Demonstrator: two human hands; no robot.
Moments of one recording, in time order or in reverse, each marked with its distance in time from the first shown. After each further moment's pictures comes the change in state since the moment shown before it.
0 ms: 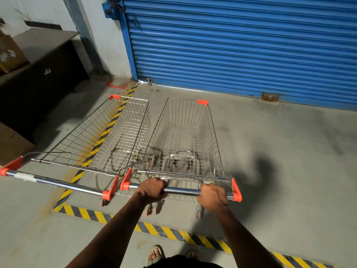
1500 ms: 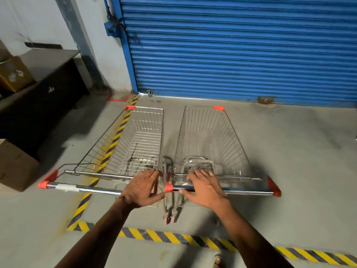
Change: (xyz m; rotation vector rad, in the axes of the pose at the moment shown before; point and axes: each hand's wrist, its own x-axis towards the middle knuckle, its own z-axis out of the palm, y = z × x) left_hand -0.123 -0.153 -0.049 0.035 0.459 0.252; right_hand -0.019 -0.178 -0.040 0.036 0.327 -0.289
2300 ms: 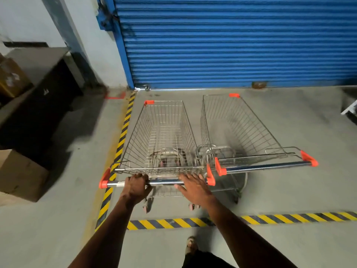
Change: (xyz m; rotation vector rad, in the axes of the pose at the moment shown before) left_hand -0.156 -0.220 -0.039 0.095 -0.284 -0.392; right_hand 0.080 -0.265 0.091 0.168 -0.070 0.194
